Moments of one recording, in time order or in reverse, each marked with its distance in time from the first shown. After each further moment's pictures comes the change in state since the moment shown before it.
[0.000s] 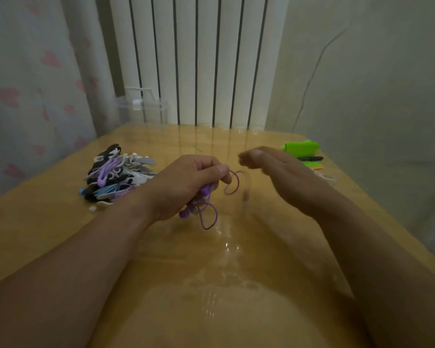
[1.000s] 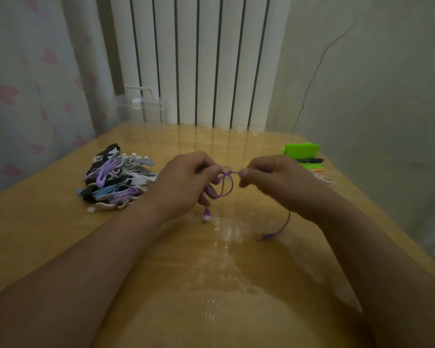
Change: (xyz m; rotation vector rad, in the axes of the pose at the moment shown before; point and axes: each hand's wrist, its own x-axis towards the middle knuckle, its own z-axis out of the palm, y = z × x) left_hand 0.008 -0.012 0.001 0.223 0.246 0.090; right_hand 0.001 -0.001 -0.001 -0.037 -0.065 0.012
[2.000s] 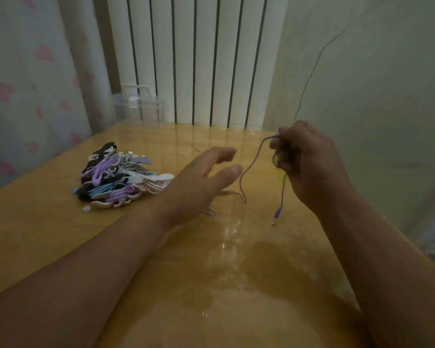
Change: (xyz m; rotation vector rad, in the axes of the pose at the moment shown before) left_hand -0.010 0.015 0.015 0.086 -0.147 0.032; right_hand 0.005 0.000 -0.019 0.864 0.356 -0.044
